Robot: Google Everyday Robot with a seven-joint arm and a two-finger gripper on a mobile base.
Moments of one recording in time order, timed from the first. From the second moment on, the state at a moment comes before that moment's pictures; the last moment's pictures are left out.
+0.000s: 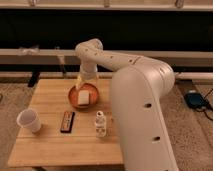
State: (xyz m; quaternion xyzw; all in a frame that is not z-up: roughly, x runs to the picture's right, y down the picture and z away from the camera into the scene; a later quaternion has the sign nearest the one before) arm -0.102 -0.022 0.858 -0.30 0.12 0.55 0.77
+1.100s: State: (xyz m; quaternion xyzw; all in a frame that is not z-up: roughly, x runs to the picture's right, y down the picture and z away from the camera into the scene) arm -0.100 0.016 0.798 -0.27 0.08 0.52 0.81
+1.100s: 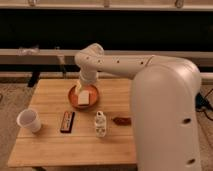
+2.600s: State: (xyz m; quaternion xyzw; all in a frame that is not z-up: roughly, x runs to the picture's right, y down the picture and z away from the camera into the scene) arm 0.009 0.139 0.717 -0.24 0.10 0.50 0.83
